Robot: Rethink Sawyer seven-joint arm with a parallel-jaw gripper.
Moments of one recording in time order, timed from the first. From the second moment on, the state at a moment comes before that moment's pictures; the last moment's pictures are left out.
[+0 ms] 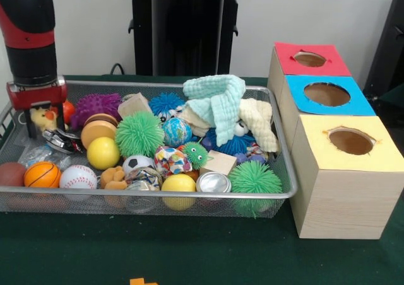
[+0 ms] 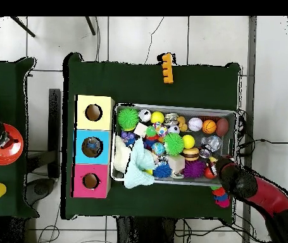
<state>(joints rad) -1.00 -0.43 0.22 1.69 -0.45 0.25 0.80</state>
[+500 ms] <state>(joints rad) -0.96 -0.53 0.20 1.71 -0.38 0.30 0.80</state>
